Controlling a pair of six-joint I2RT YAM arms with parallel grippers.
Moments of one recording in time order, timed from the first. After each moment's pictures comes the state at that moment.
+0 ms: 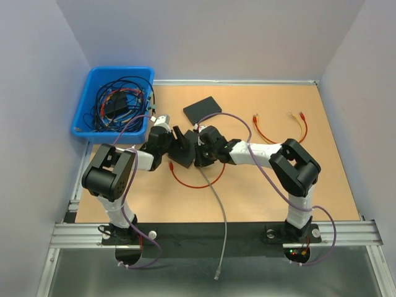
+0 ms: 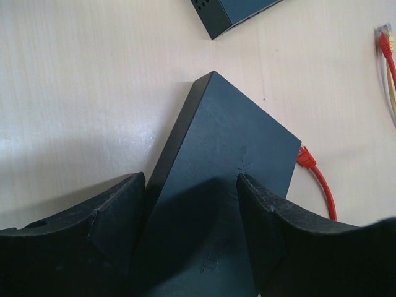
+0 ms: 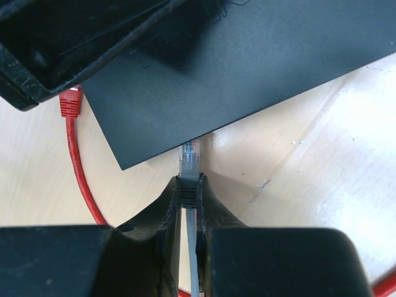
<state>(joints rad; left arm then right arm) -0.37 1.73 0.65 0.56 0.12 -0.60 0.81 1.90 1.17 -0.09 -0.13 0.43</state>
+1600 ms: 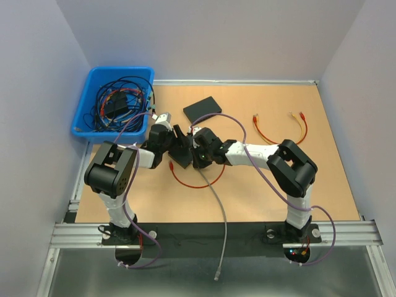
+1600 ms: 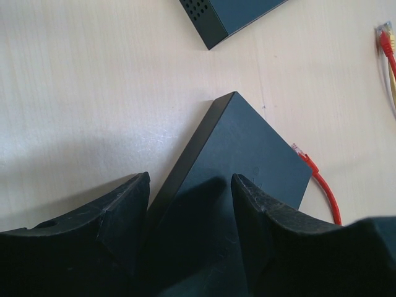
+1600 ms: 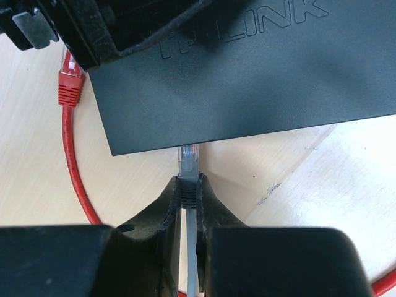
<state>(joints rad) -0.36 1.77 0.69 0.58 0.14 -0.57 0.84 1.92 1.22 -0.14 -0.04 0.33</state>
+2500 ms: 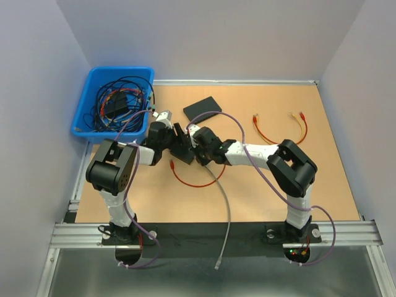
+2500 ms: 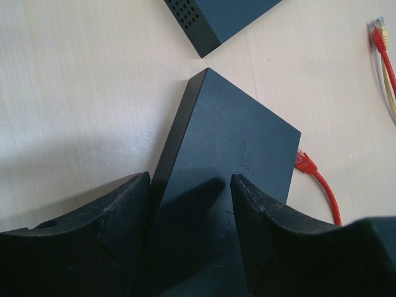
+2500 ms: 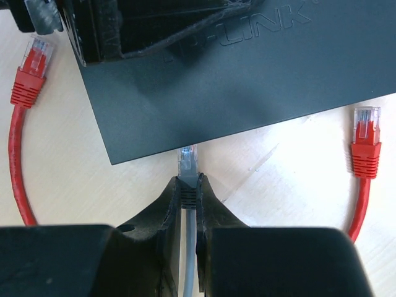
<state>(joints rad) -0.34 1.80 0.73 0.56 0.21 -0.54 0.84 1.93 1.23 -0.12 0.08 0.10</state>
